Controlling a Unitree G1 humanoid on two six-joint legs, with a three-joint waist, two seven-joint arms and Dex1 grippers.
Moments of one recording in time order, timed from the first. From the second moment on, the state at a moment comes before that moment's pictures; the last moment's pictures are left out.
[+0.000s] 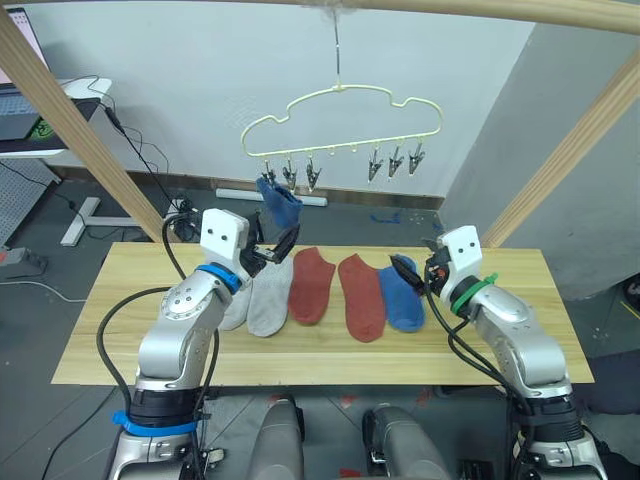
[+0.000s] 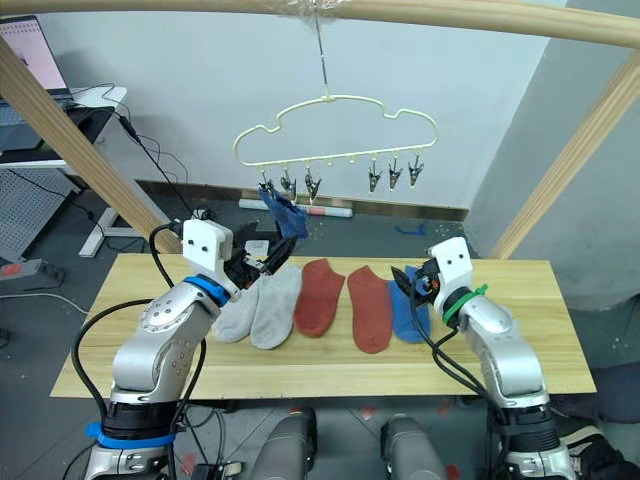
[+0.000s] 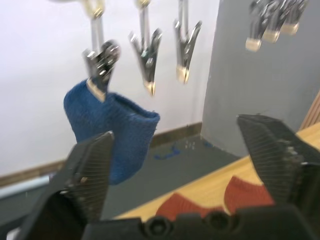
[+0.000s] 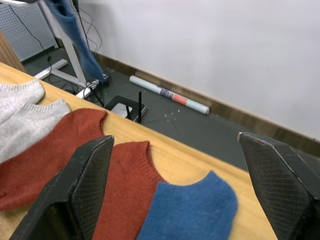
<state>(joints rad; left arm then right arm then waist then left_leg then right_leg) -0.29 0.35 0.08 -0.17 -0.38 0.33 -0.40 -0.27 -0.30 0.00 -0.21 0.19 0.50 0.46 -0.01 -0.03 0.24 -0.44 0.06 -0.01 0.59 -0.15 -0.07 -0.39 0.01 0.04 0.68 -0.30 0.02</state>
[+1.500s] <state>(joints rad) -0.54 0.19 0.07 0.21 -0.20 0.01 -0.31 -0.47 -0.35 0.04 -0.35 0.49 0.53 0.65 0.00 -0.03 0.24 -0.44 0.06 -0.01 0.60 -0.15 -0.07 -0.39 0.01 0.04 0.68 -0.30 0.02</state>
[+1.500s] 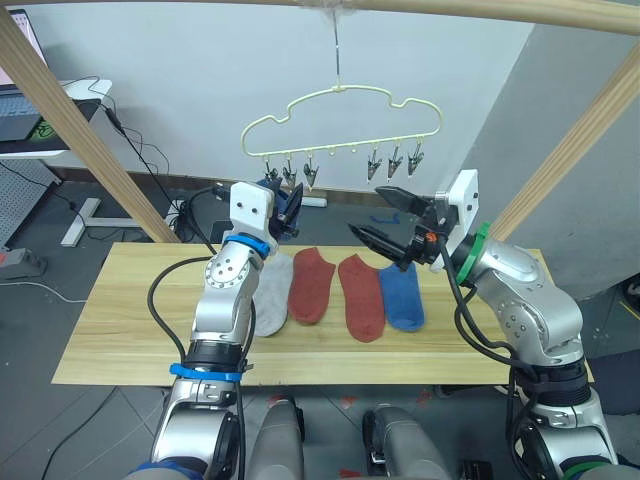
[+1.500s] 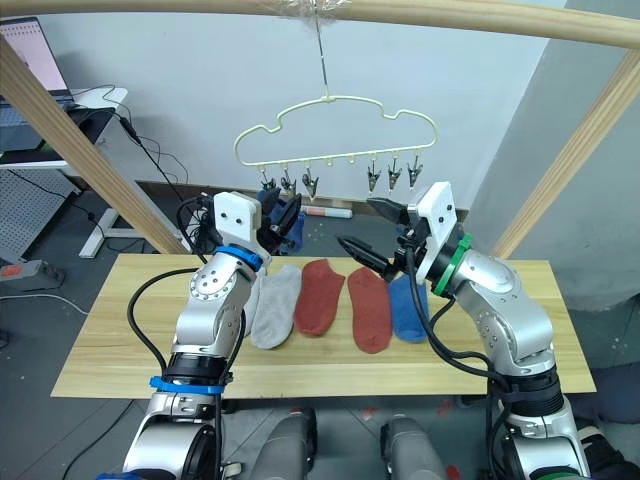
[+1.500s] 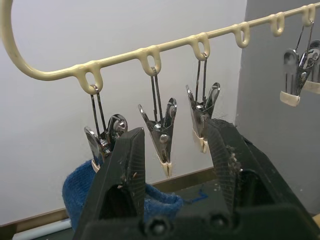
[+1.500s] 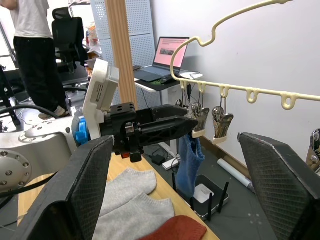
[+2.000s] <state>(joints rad) -0.60 0.17 0.09 0.33 -0.17 -0.07 -0.27 -0.48 -0.39 0.03 -0.35 0.49 0.53 0.65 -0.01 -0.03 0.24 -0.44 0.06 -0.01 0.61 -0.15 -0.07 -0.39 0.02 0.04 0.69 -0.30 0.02</state>
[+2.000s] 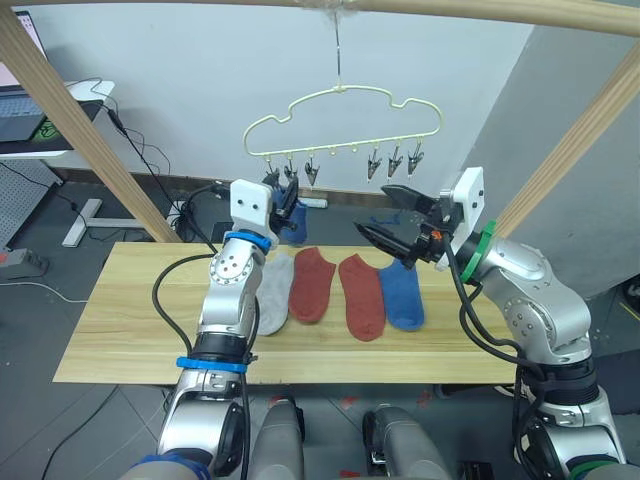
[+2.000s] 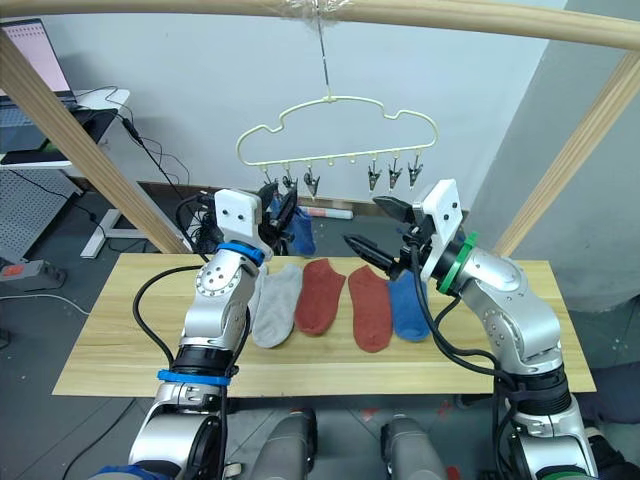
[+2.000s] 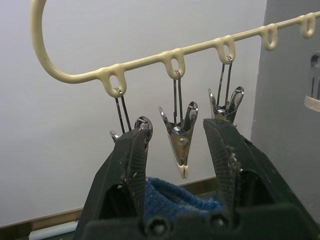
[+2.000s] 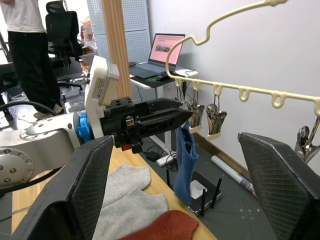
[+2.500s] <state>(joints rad) -0.56 0.16 0.08 0.28 -0.17 -0.09 -0.27 -0.48 -0.39 0.03 -0.37 0.49 0.54 0.65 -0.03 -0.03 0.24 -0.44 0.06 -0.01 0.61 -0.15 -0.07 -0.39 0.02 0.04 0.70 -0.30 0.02</state>
